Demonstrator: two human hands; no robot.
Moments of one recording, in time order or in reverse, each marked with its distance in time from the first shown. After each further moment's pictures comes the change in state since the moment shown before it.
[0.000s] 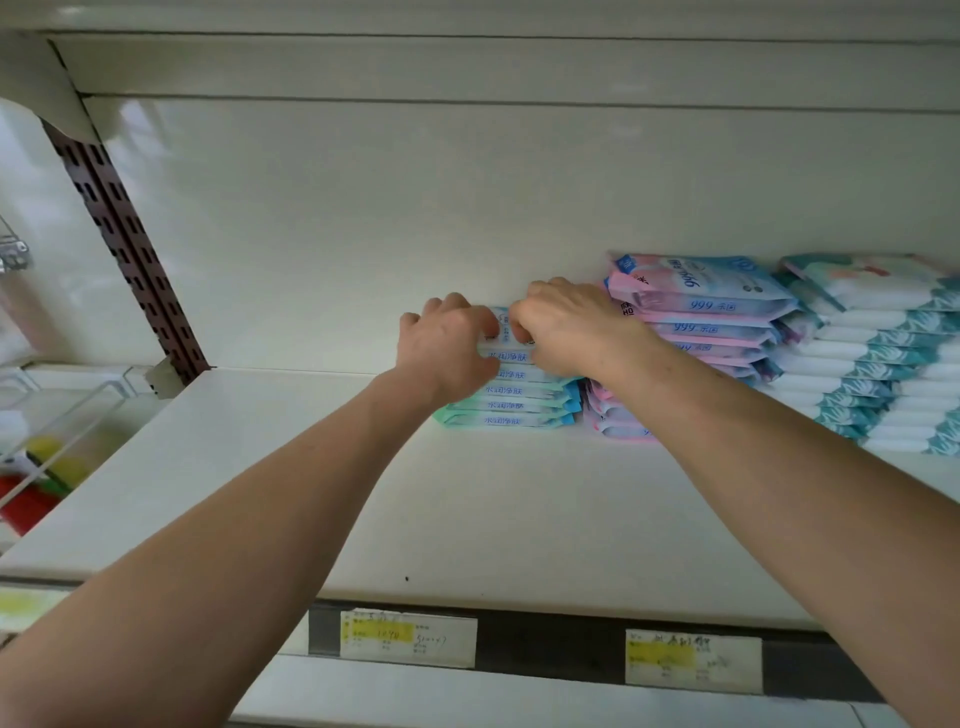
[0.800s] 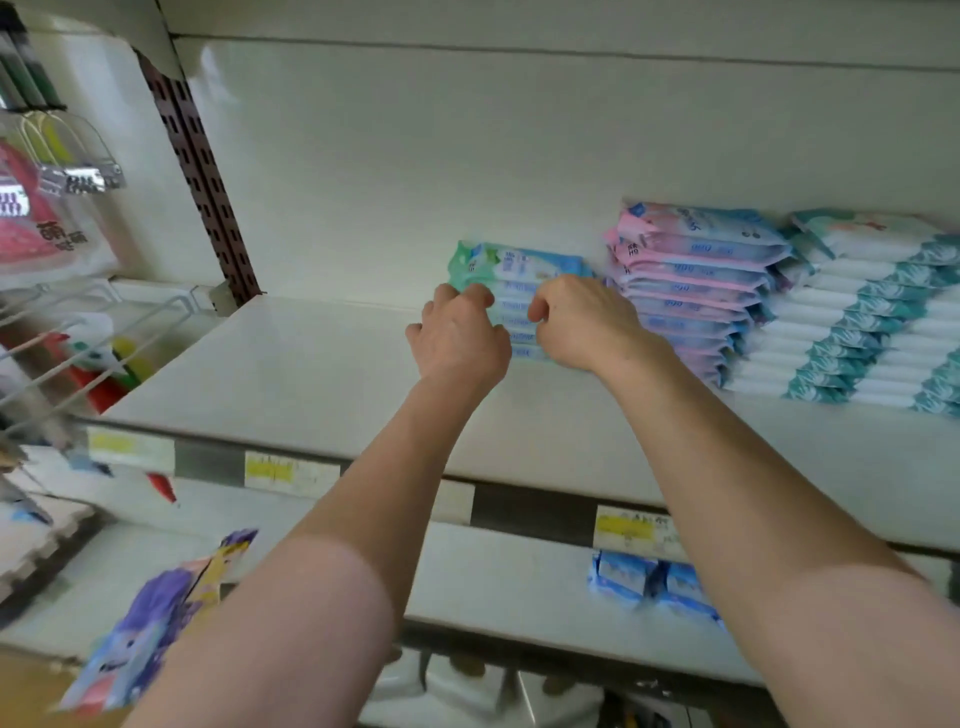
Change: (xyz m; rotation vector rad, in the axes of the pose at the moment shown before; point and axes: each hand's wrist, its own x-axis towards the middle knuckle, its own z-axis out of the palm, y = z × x) left_hand -0.092 0.041 -0.002 -0.190 0.103 -0.390; right_hand -0.083 -0.039 -0.003 0.452 0.031 0.243
